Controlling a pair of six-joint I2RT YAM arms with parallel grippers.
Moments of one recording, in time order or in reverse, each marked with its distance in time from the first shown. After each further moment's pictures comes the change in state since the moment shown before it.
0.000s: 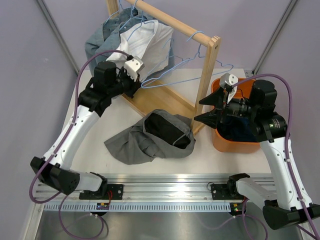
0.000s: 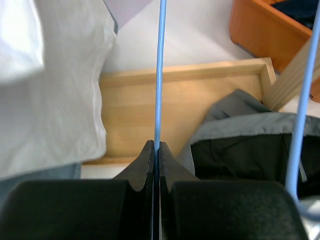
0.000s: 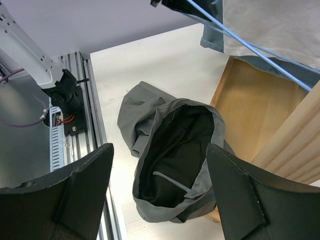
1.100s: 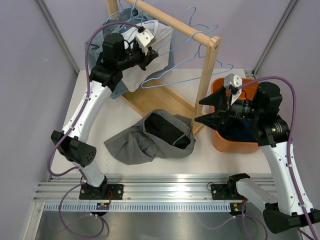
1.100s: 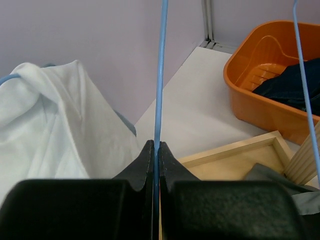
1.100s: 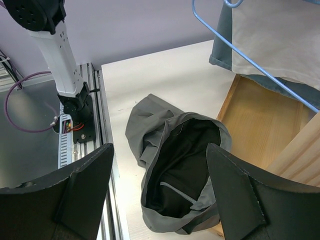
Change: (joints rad) left arm 0.006 0.377 0.504 0.137 0.188 0.078; right arm -0.002 -0.040 -0.011 0.089 -0.050 0.082
